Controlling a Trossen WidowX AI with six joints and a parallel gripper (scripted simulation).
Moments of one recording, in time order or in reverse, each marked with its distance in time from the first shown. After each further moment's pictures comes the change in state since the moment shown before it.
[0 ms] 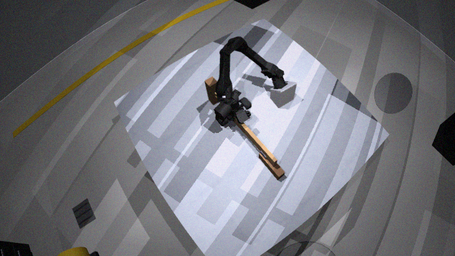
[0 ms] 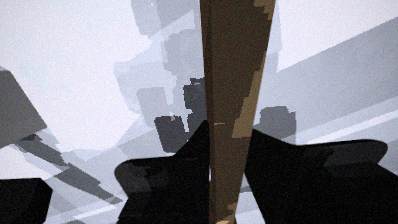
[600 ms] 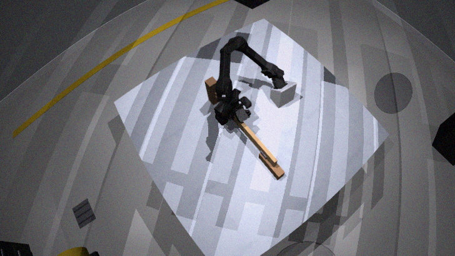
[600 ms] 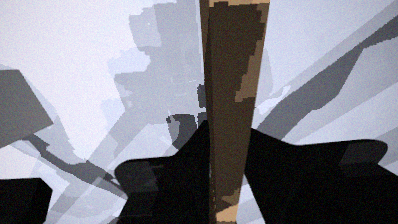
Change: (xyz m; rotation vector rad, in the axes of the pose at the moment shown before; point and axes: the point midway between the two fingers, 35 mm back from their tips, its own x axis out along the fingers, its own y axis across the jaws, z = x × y) arm -0.009 0.000 0.000 0.000 0.001 0.000
